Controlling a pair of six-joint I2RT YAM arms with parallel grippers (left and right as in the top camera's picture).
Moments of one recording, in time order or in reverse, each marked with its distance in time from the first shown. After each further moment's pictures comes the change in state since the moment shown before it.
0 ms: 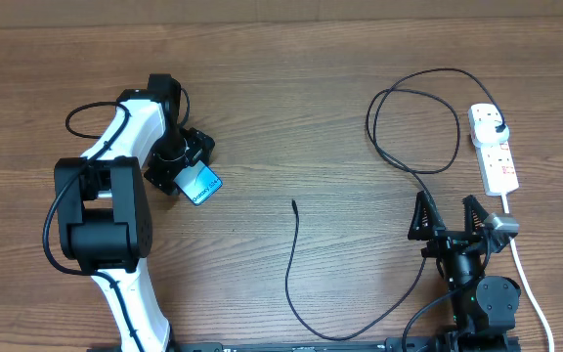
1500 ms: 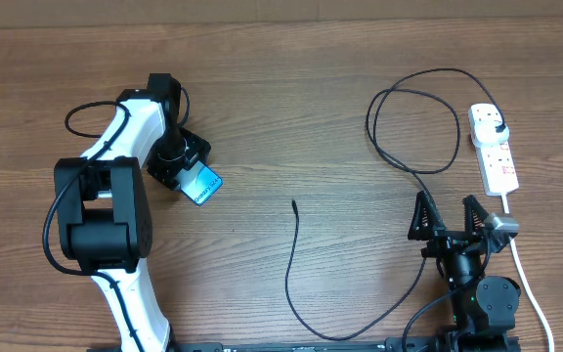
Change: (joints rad) left arm 0.000 0.000 0.002 0.002 -0.011 0.003; right arm 0.000 0.000 0.000 0.000 0.000 0.001
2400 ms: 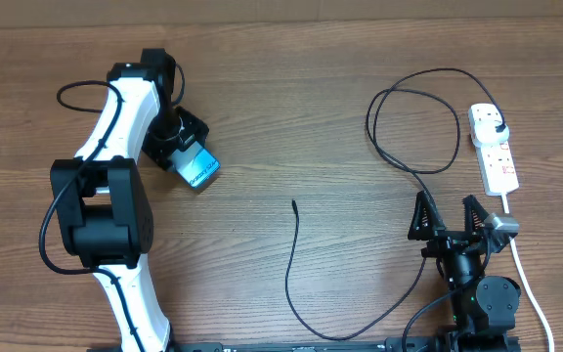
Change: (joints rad) left arm -0.006 0.022 0.233 -0.188 0.040 0.100; right arm 0.000 0.000 0.000 0.000 0.000 0.000
